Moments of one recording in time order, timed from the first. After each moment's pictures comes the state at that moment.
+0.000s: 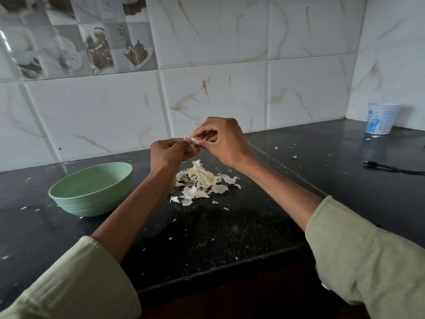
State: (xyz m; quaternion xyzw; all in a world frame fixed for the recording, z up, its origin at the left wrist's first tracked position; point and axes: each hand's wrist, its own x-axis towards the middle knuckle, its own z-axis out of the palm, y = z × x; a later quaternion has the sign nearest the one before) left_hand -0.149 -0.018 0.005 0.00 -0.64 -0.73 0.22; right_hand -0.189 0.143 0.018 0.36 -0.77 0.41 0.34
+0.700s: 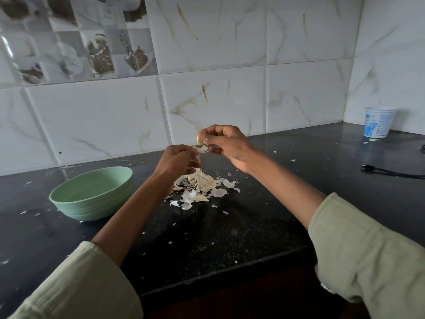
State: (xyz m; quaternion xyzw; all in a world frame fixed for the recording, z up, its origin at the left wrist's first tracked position) left_hand -0.145 -0.019 0.008 -0.06 -0.78 -0.61 0.12; right_hand -0.195 0.154 0.021 0.26 -0.67 0.69 0.03
